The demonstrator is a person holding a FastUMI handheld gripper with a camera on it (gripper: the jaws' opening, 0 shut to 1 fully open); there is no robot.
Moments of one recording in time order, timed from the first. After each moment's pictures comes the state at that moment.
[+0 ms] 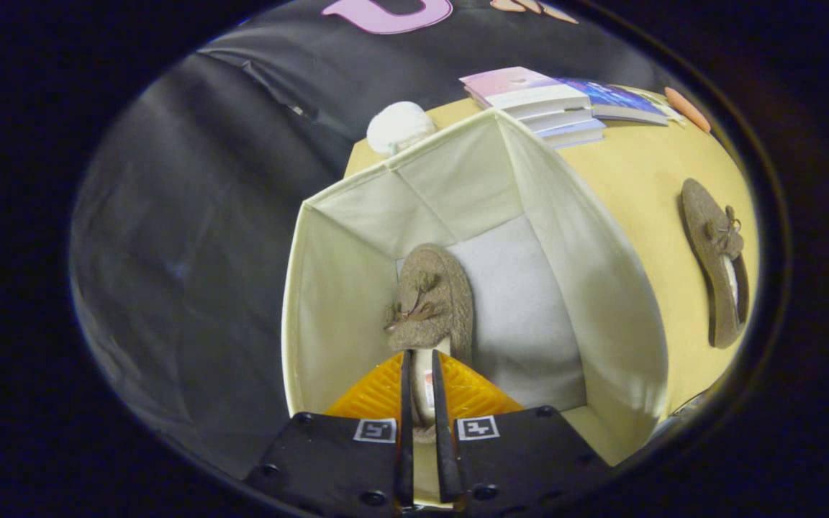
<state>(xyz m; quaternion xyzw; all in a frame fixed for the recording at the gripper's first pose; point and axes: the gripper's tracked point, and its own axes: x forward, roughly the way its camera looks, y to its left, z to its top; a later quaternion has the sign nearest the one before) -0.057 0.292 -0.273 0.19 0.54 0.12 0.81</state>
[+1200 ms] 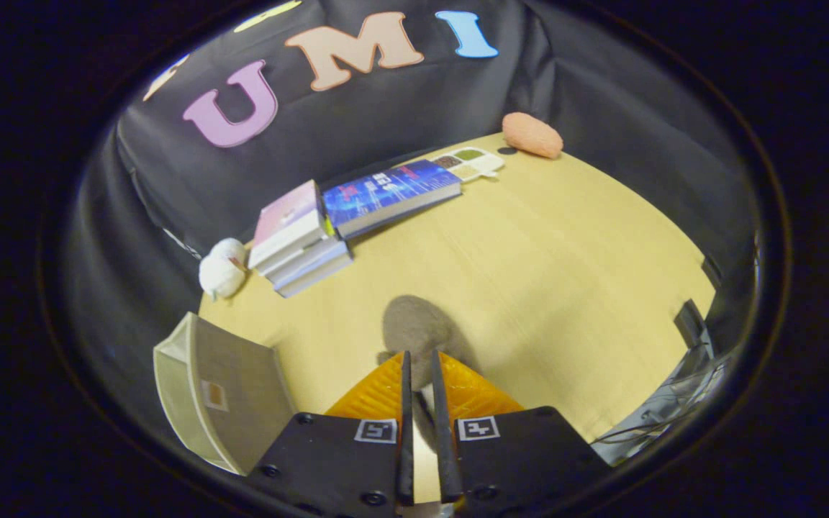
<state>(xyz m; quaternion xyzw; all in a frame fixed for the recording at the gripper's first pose) -0.021 -0.074 -0.272 0.15 0.43 -0.13 0.88</state>
